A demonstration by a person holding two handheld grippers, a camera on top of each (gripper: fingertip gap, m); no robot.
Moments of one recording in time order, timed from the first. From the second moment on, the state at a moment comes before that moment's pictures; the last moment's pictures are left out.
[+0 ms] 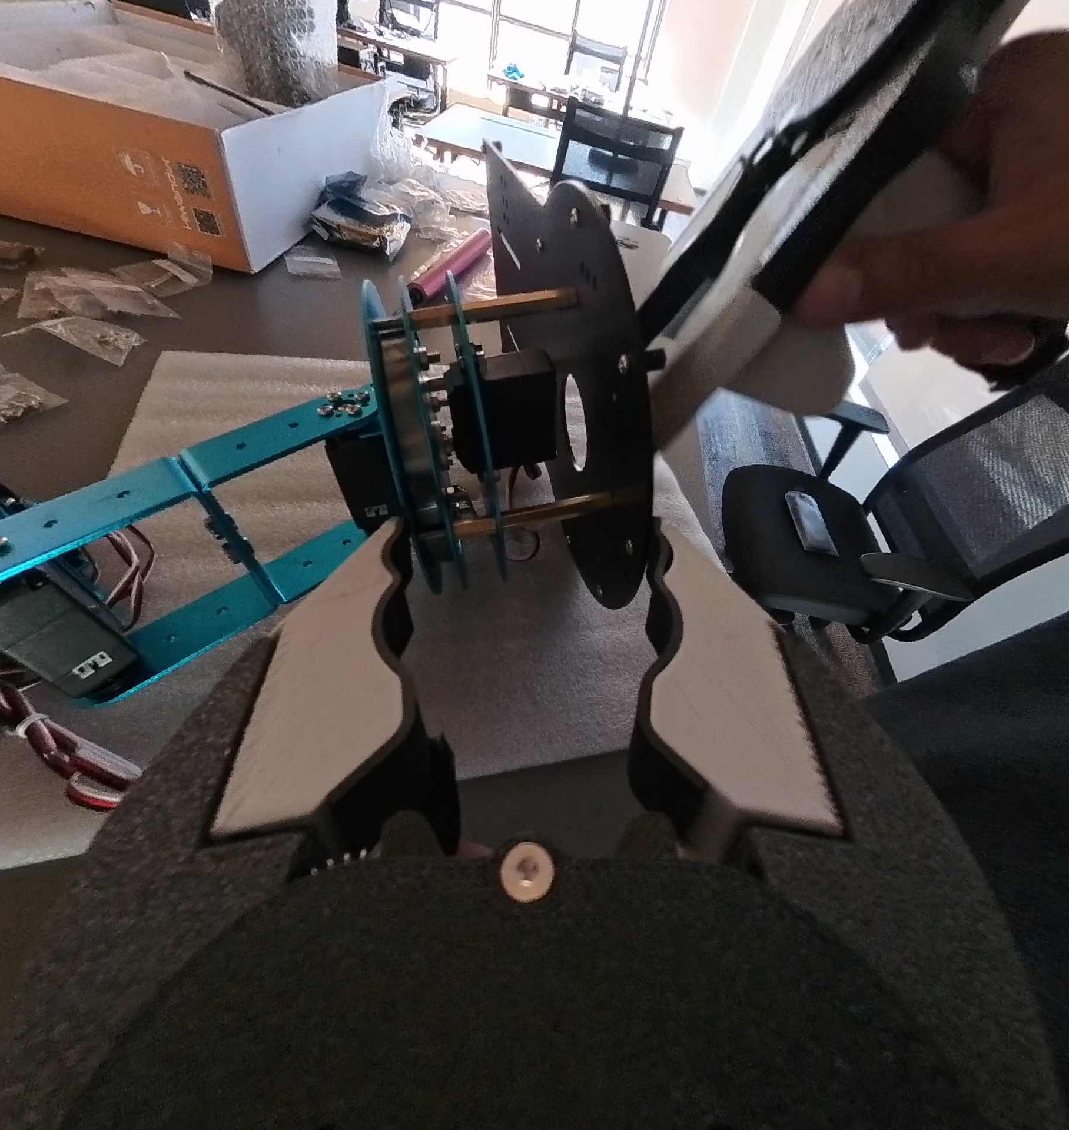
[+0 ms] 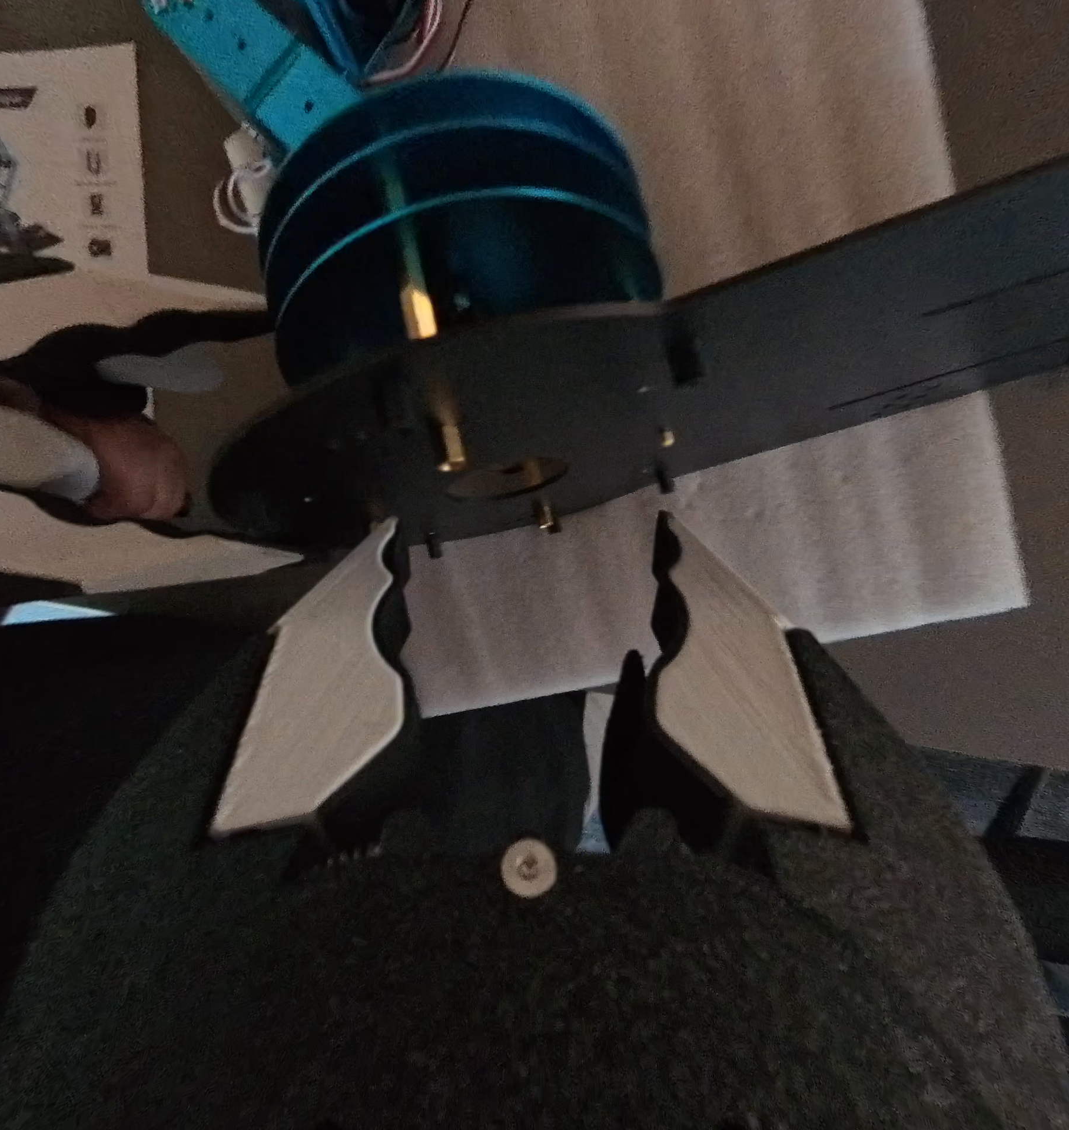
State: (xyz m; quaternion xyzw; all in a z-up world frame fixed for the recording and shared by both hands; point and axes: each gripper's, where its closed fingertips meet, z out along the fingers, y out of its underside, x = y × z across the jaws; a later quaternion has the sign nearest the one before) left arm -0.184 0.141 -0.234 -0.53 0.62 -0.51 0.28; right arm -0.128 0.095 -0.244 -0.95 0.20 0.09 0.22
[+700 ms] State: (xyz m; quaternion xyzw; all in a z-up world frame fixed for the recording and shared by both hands) left arm -0.184 0.141 -0.234 -0.53 0.61 -0.52 0.29; right arm -0.112 0.092 -0.234 -0.94 0.22 0.08 0.24
